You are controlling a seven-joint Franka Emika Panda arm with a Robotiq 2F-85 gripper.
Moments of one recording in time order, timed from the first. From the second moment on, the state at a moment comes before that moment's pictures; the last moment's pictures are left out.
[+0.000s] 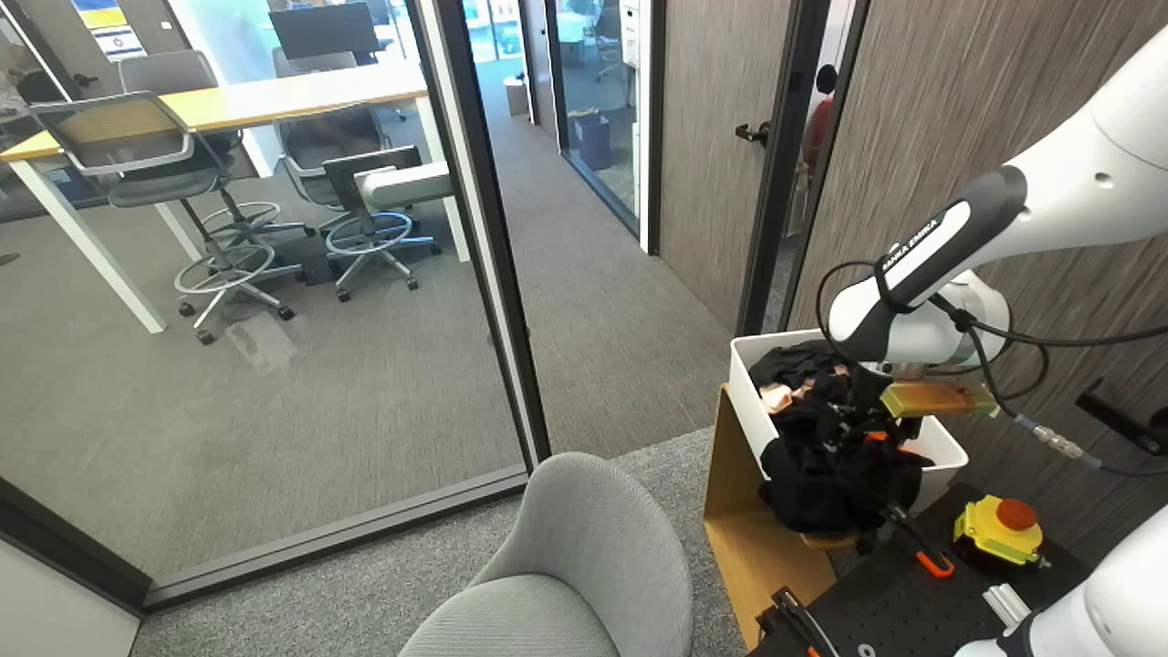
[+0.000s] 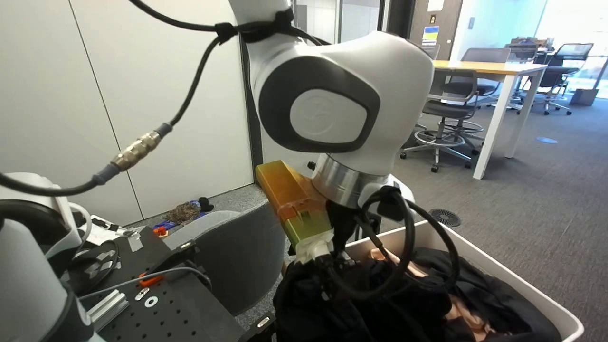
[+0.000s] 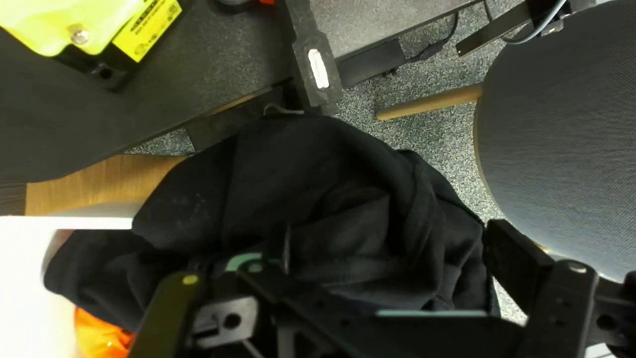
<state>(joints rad) -0.15 0.04 -0.23 -2.75 0.21 2.52 -0.22</state>
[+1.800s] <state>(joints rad) -0.22 0.18 -0.17 -2.68 0.25 2.56 -0.23</state>
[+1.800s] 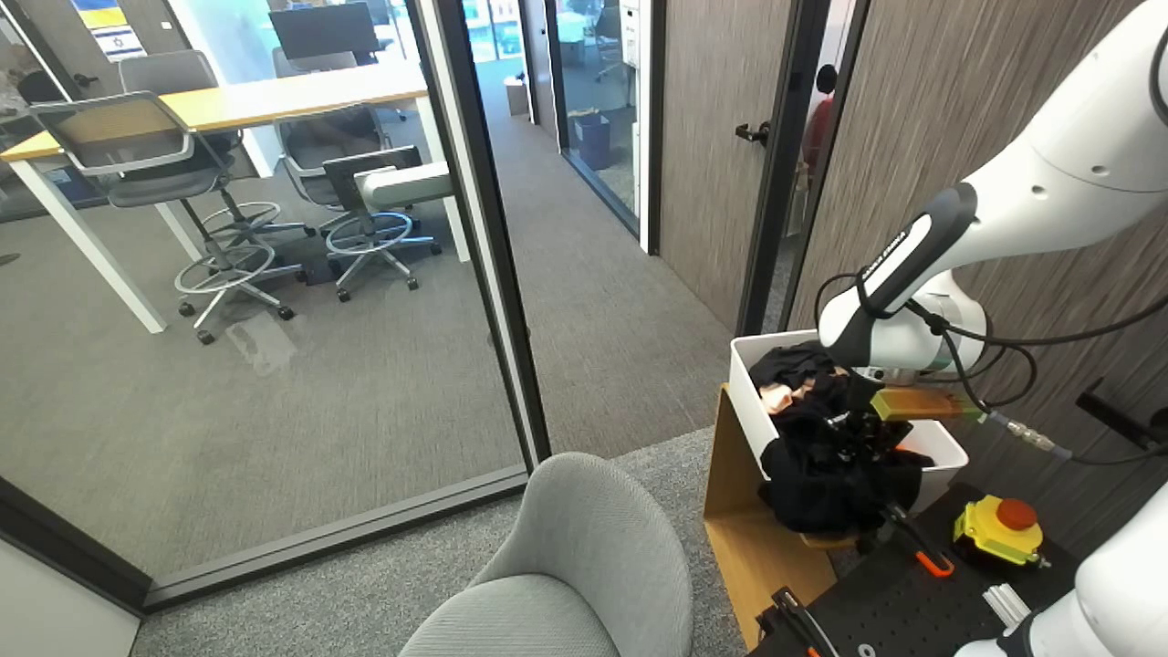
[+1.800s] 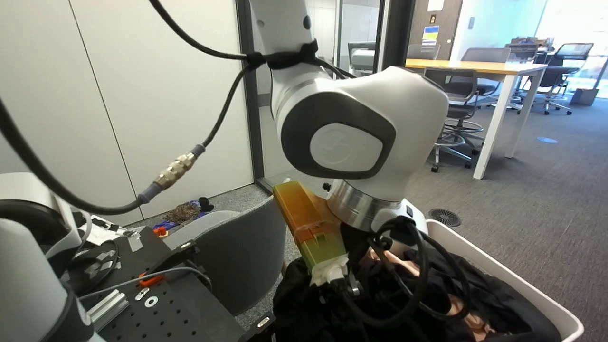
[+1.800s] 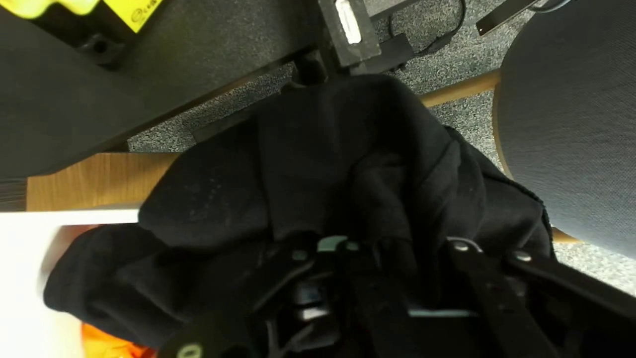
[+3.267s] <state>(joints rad) -0.16 -0.19 -0.10 -2.64 0.34 2.40 -0.51</state>
